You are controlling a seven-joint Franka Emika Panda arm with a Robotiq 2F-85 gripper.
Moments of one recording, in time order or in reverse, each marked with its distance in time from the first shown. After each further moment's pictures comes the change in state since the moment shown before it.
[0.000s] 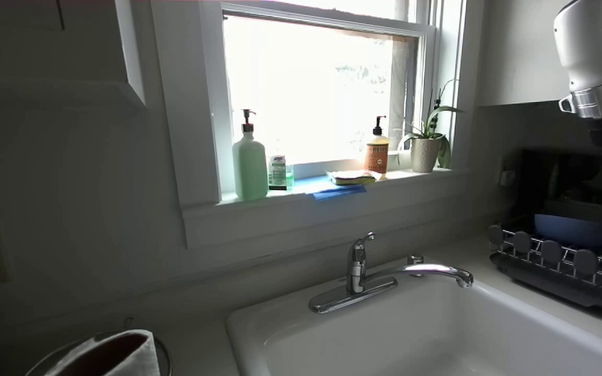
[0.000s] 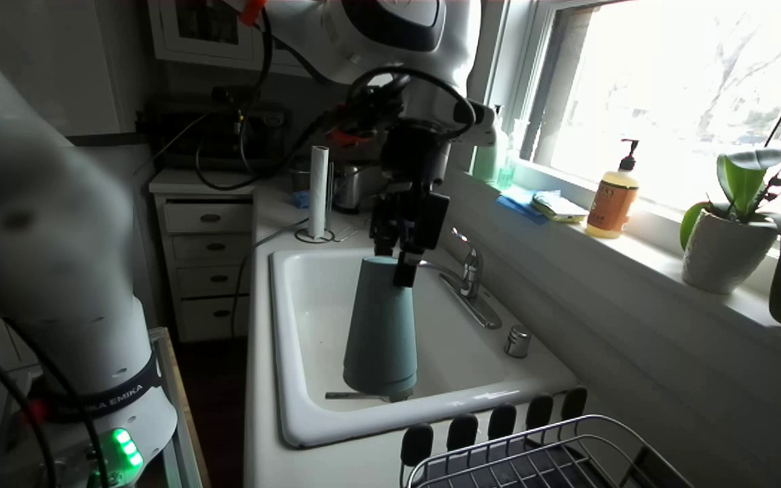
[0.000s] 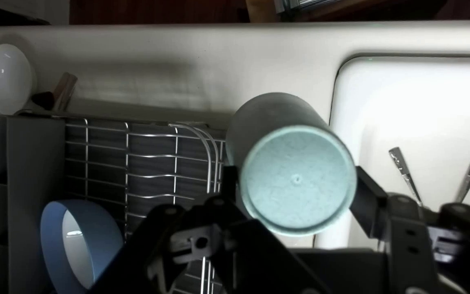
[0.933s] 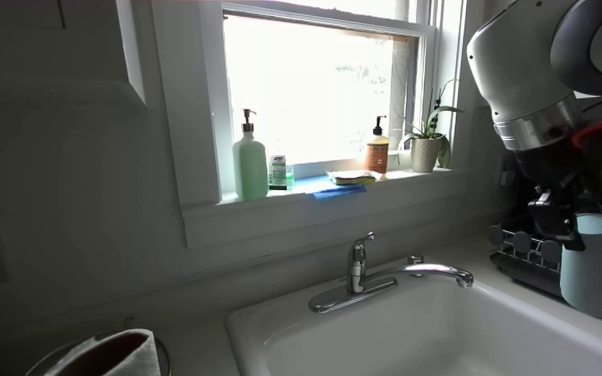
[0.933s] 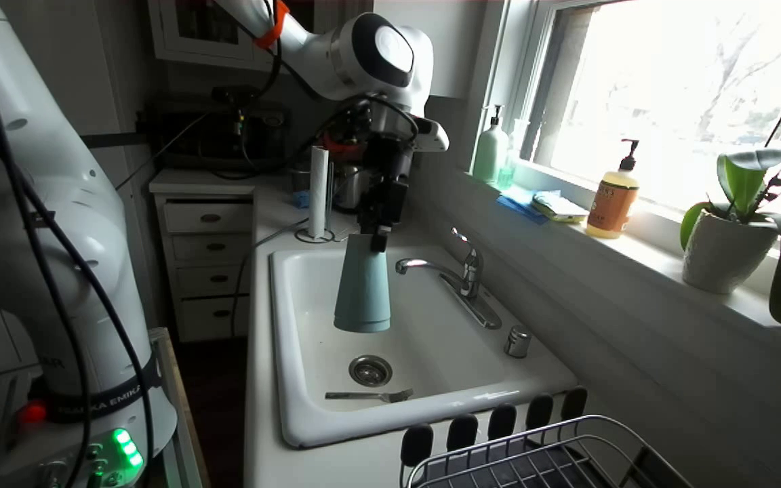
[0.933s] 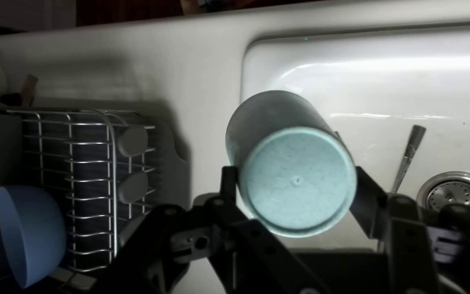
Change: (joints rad) arm 0.143 0.178 0.207 0.080 0.113 -0.043 0.351
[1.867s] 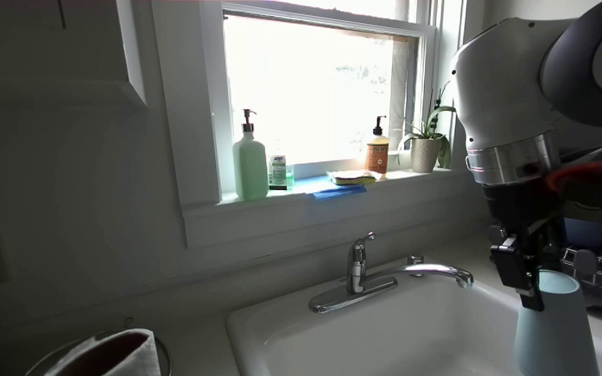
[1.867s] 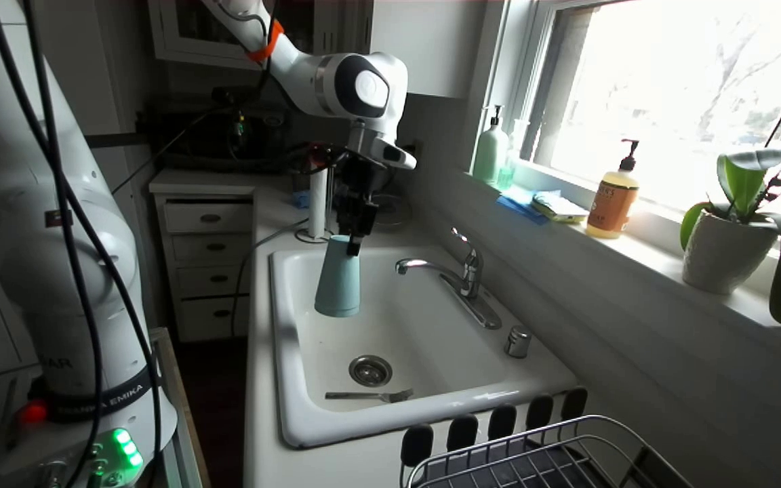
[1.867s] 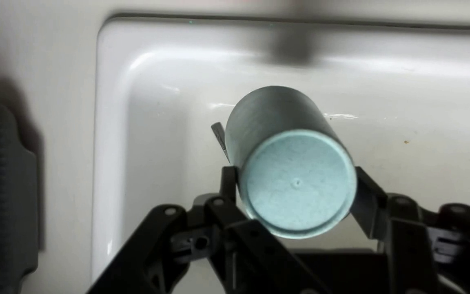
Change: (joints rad) arm 0.131 0.071 0.020 -0.053 0.217 0.216 0.029
